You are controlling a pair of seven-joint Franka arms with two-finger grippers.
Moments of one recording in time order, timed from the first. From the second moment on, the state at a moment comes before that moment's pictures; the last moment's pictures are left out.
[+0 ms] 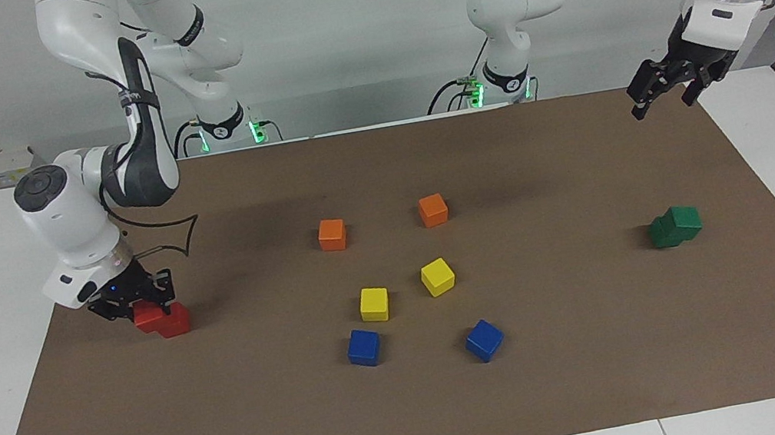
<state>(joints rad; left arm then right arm) 0.06 -0.04 -0.06 -1.62 -0.02 1.60 -0.06 -0.10 0.22 -0.02 -1.98 -0.02 2.30 -0.32</state>
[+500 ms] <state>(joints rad) 0.05 -0.08 -0.06 -1.70 -0.02 1.67 -0.06 -0.11 0.22 -0.02 -1.99 -0.02 2.35 -0.32</state>
